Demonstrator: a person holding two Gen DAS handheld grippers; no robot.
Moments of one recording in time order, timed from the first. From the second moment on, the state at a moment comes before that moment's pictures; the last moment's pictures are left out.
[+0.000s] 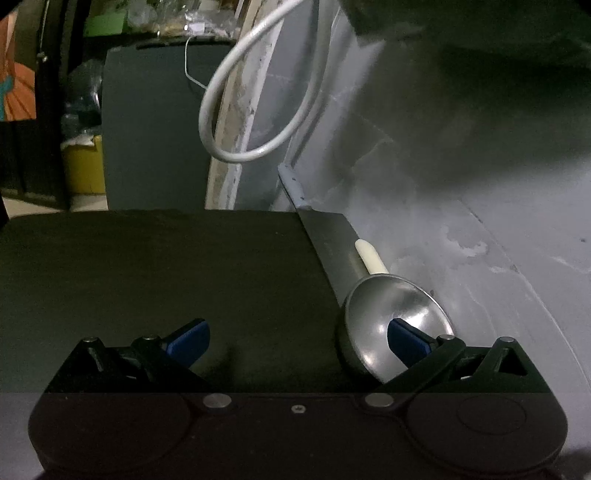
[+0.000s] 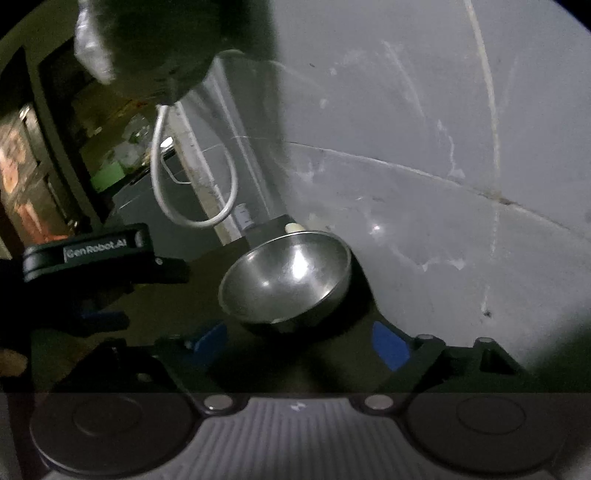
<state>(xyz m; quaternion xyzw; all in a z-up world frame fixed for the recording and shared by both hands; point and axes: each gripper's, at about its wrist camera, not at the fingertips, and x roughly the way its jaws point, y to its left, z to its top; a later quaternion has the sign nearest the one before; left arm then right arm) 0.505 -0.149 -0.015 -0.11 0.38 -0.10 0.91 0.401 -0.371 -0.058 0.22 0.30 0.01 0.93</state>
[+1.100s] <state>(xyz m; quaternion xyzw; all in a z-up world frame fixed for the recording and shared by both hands) 0.483 -0.162 -0.015 -0.09 0.40 -0.19 0.89 0.380 -0.366 -0.040 0.21 0.27 0.04 0.94</state>
